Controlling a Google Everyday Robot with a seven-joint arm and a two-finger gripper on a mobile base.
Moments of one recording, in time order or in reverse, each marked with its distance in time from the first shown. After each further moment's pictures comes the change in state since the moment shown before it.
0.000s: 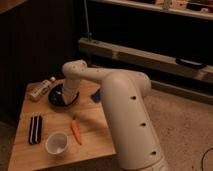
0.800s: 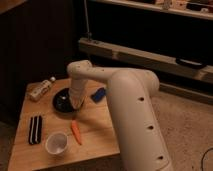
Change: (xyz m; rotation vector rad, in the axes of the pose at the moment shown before) arm 0.078 -0.020 -0.029 0.027 0.151 0.072
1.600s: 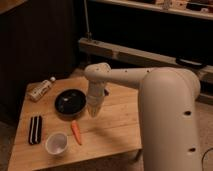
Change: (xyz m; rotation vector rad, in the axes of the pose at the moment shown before) arm 0.092 -0.027 -0.043 0.048 -0.025 0.153
